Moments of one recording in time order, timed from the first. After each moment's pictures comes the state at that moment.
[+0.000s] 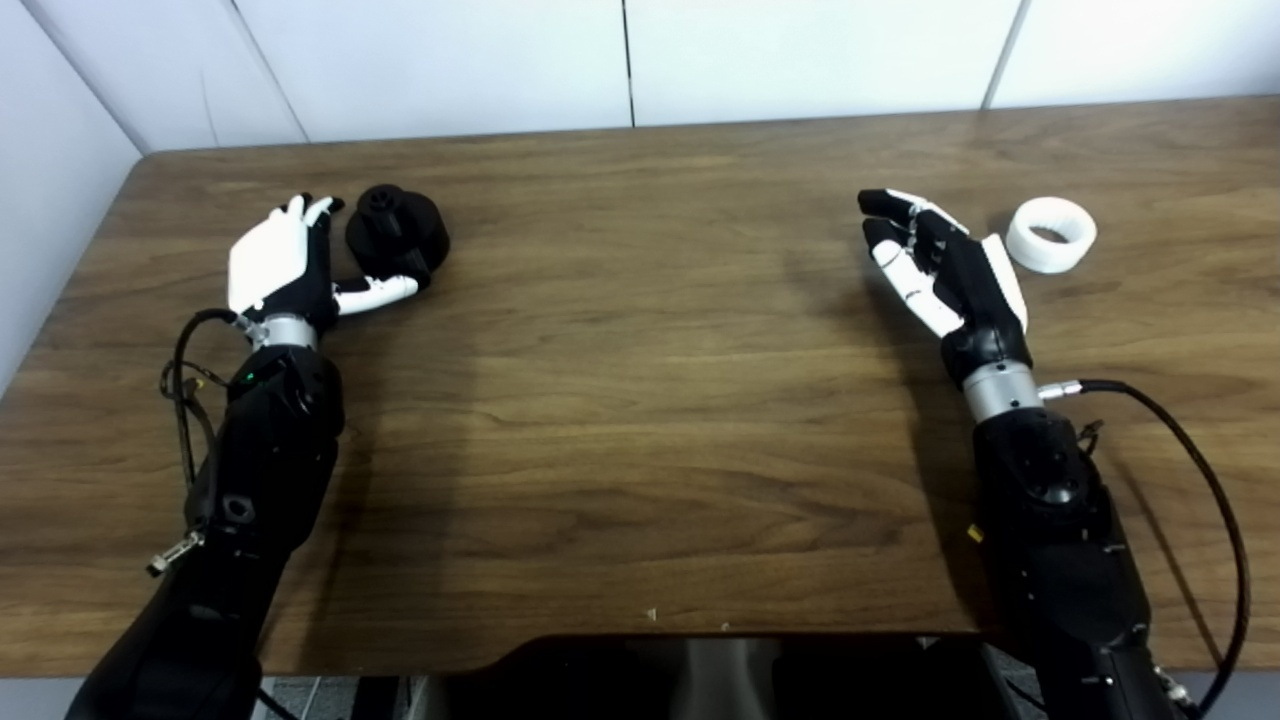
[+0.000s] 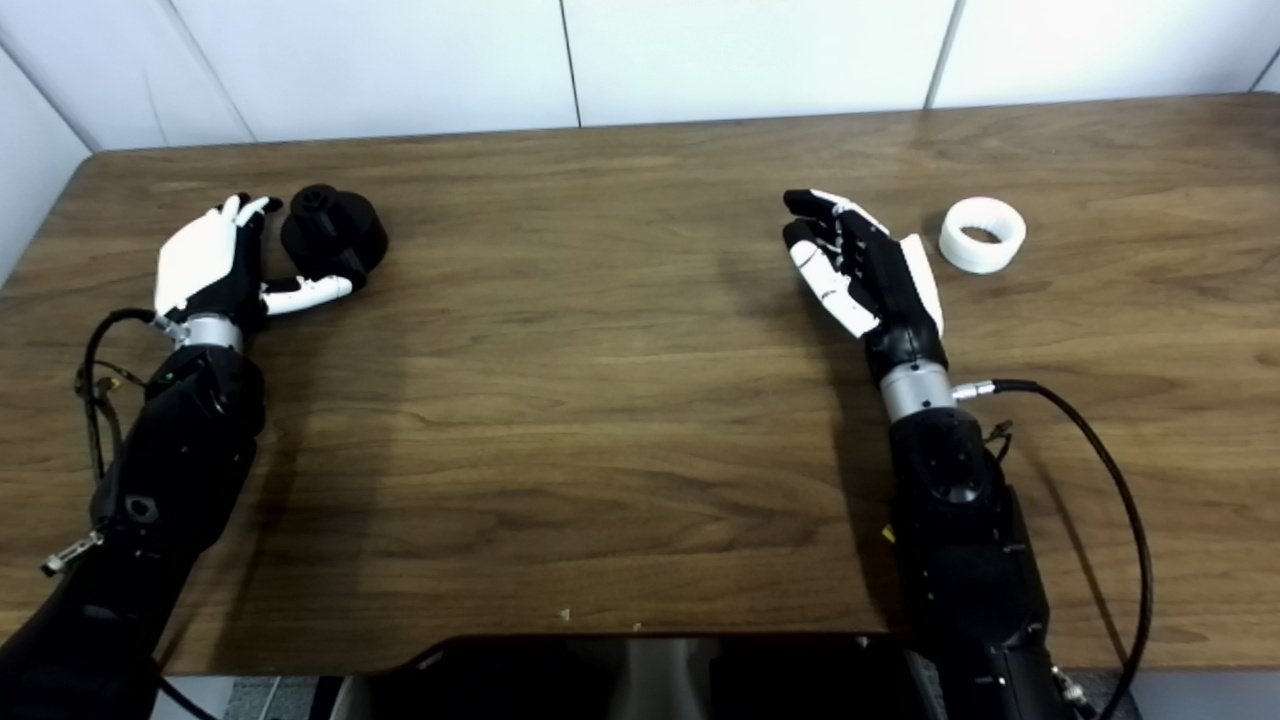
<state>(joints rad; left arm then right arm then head) -0.43 0.41 -0.14 0.46 0.70 0.30 0.16 -0.21 -0.11 0.00 0.07 -0.12 -0.01 -0.01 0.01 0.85</state>
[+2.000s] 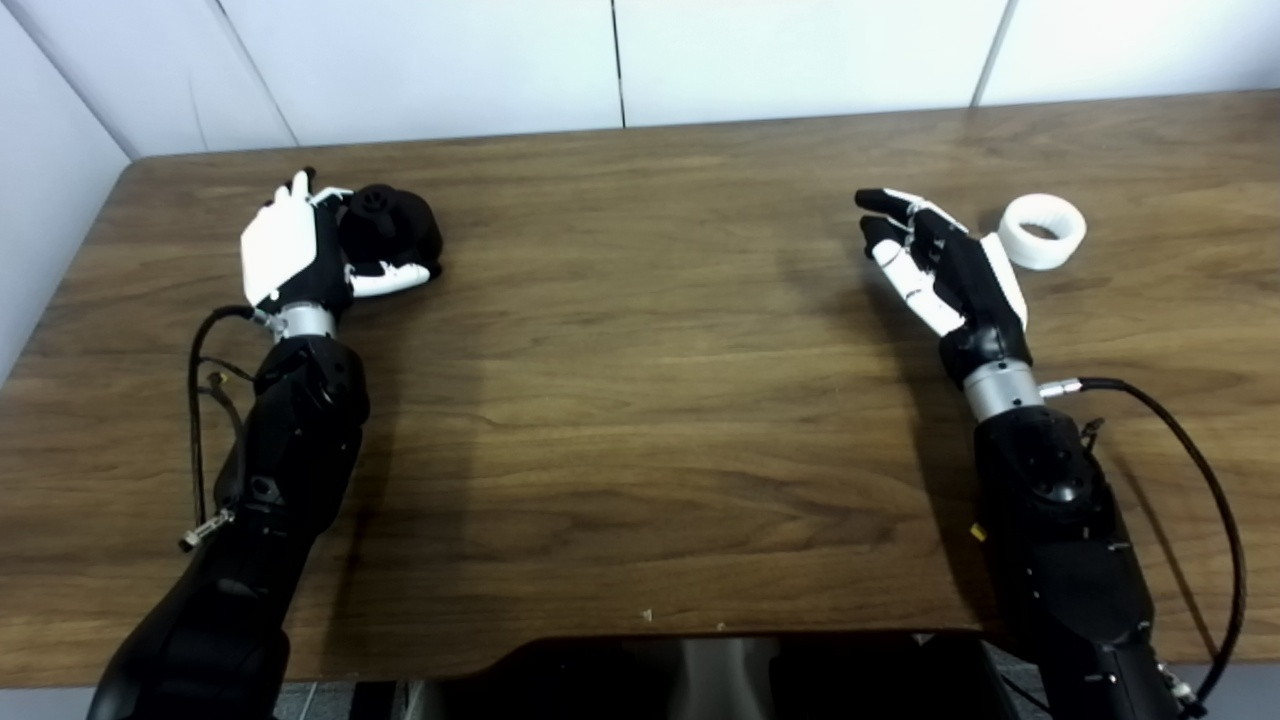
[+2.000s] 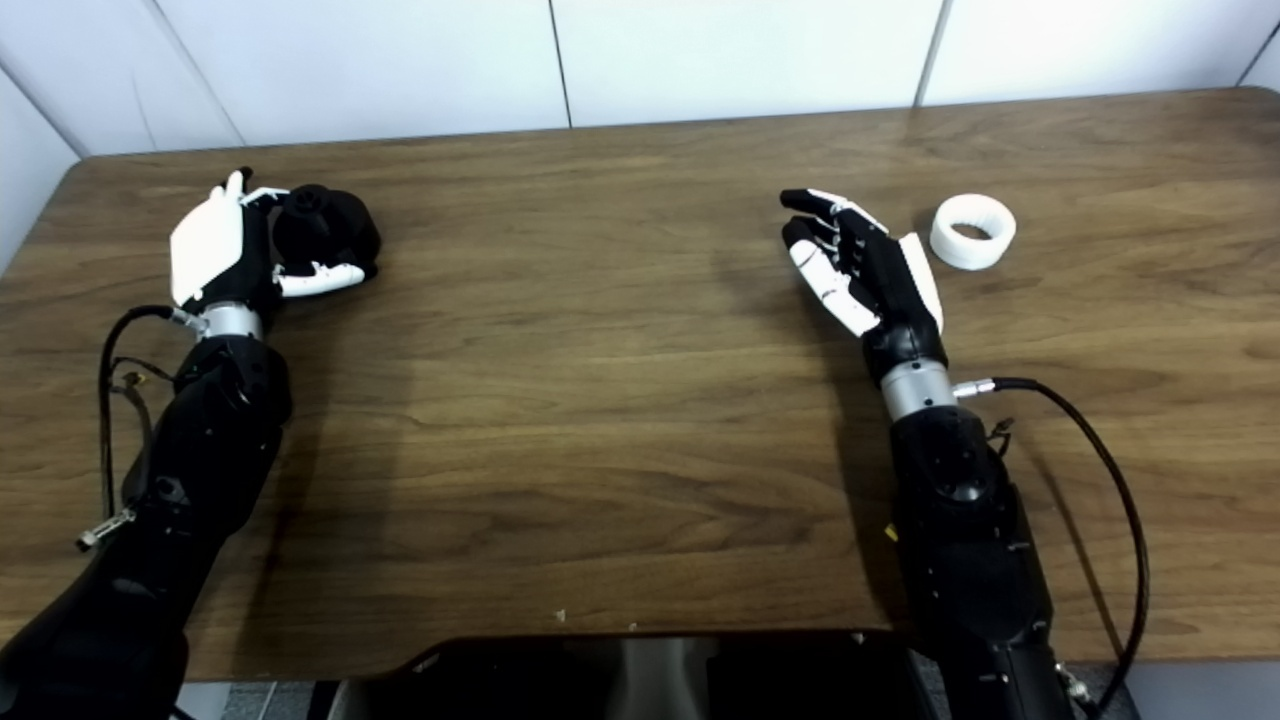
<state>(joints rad) -0.49 0.36 -0.15 0.56 0.61 0.21 0.34 -0.21 -0.12 -0.01 0.07 -0.08 -0.01 0.01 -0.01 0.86</state>
